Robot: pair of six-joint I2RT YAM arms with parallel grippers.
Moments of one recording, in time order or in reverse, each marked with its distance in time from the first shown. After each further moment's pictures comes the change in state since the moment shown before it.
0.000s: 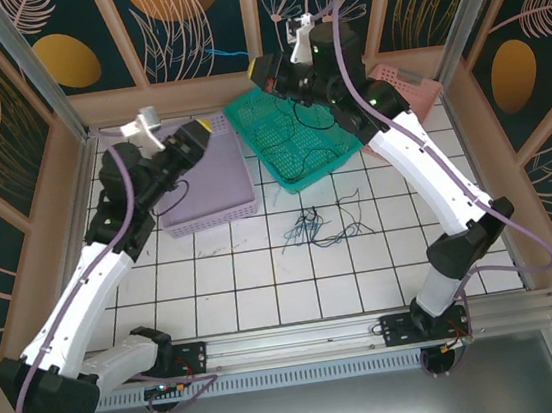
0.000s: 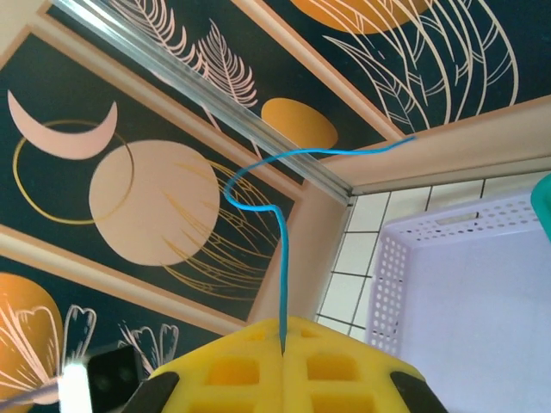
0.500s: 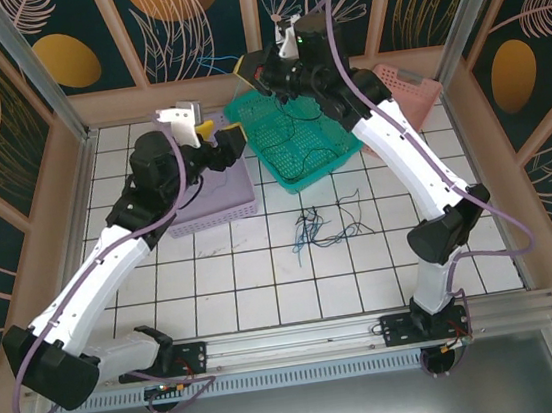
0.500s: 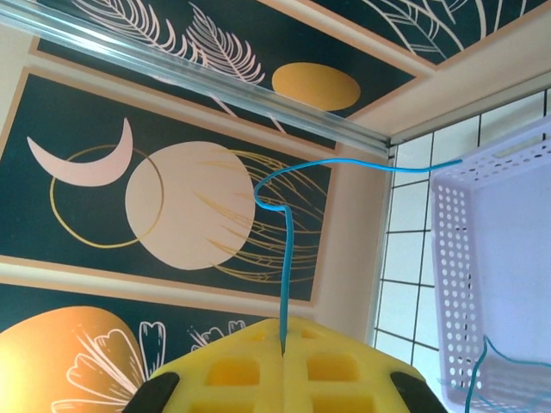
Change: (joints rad) left arm -0.118 0.119 0.088 -0.043 -0.168 0.564; right arm -0.007 0.132 0.148 -0.051 -0.105 0.248
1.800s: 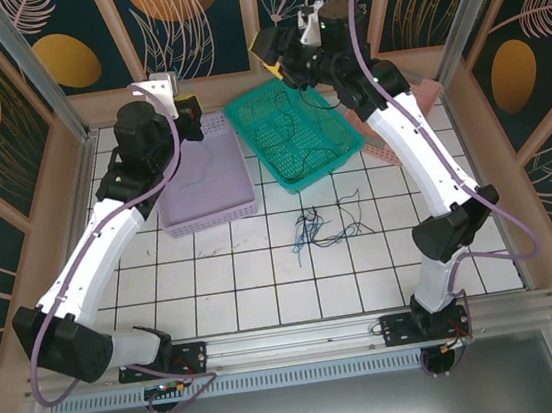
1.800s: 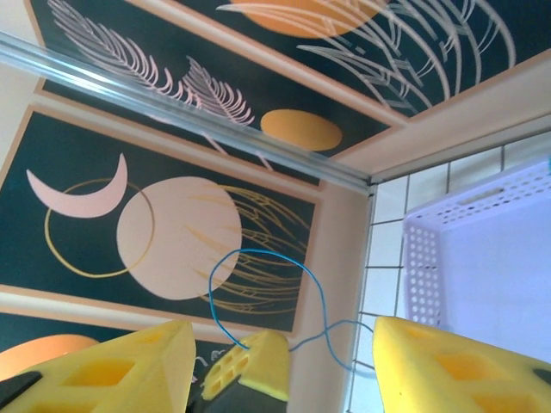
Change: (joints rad) left arm 0.159 0.135 0.184 -0.061 -0.073 0.076; right arm -0.104 -0.024 -0.004 -0.020 -0.010 -0.076
